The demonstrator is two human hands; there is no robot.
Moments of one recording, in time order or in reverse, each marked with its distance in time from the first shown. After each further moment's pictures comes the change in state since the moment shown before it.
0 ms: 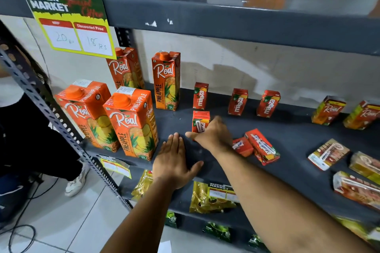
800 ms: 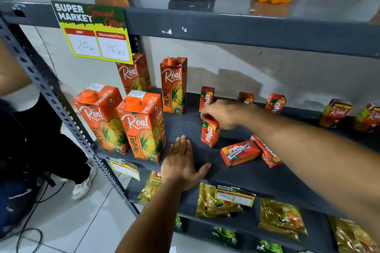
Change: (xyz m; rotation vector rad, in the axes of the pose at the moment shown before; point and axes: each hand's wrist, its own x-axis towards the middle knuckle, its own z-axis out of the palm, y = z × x) left_hand 0.000 0.002 -0.004 0.010 -0.030 -0.017; right_hand 0.031 -0.049 -0.081 -0.797 -0.458 -0.658
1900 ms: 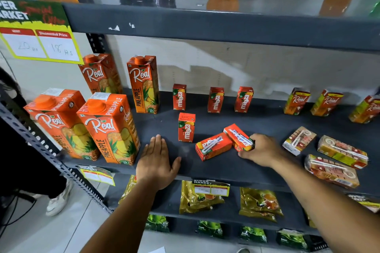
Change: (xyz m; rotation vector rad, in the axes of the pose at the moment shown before) left_hand 0.002 -0.001 0.004 0.045 -0.005 0.029; right_hand -0.115 0.095 0.139 0.631 0.214 0.659
